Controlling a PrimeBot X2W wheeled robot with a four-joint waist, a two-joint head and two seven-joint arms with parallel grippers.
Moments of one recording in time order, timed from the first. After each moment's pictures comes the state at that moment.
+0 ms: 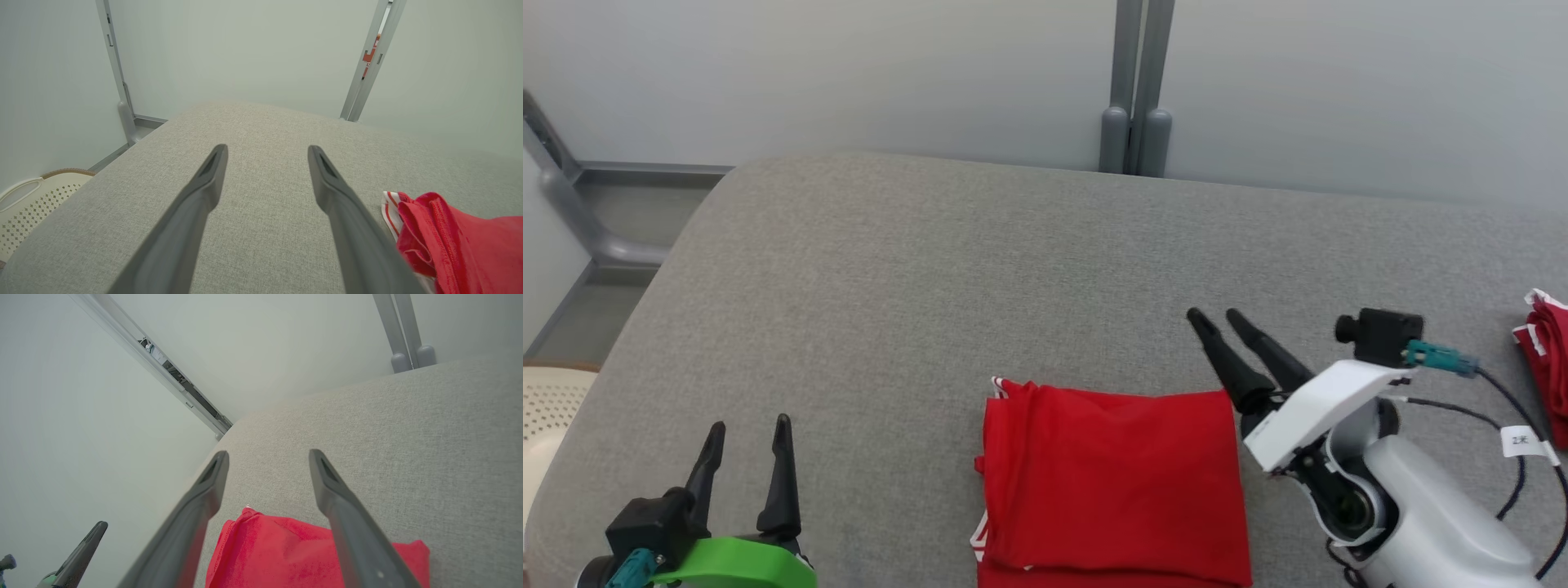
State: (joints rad) left arm 0.01 0.29 -0.22 0.19 -0.51 0.06 -0.26; right arm -0.34 -0.25 0.49 0.31 1.00 0.13 -0.05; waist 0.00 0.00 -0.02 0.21
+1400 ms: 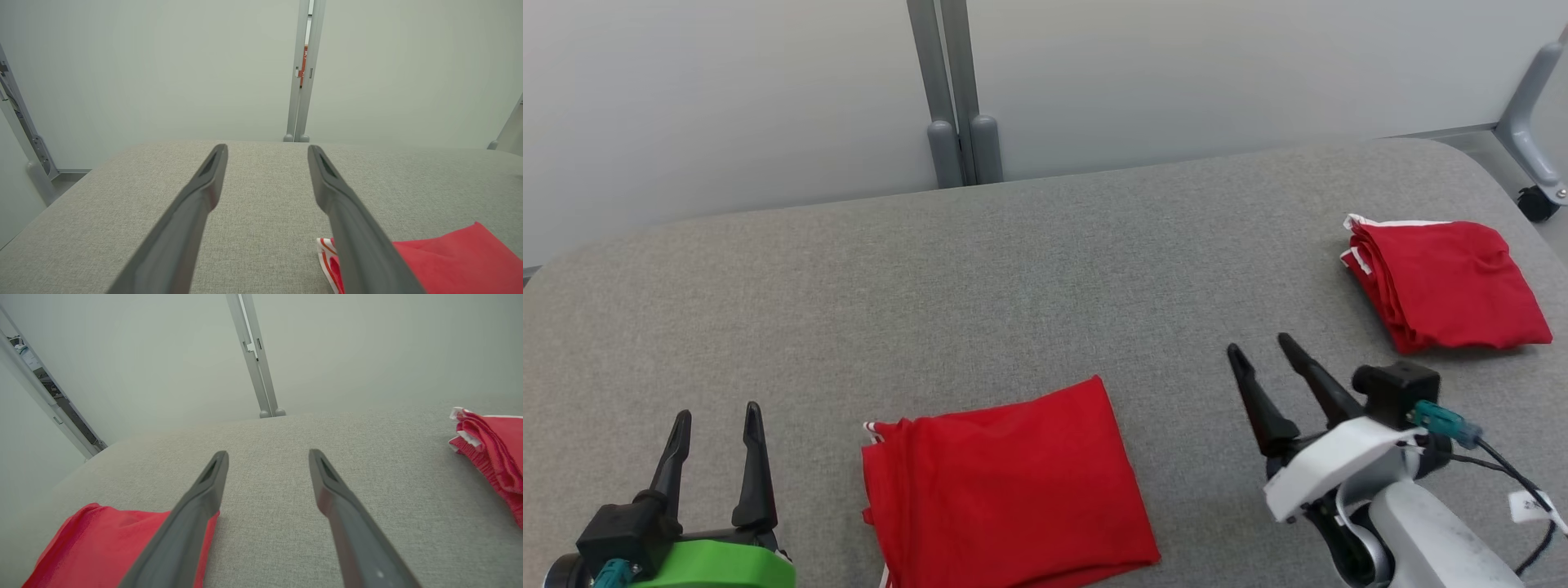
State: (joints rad) left arm 0.04 0.20 -0.03 0.14 -0.33 -0.03 -0.26; right arm -0.24 -0.26 0.38 0.36 0.56 0.13 -0.24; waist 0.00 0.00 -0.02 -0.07
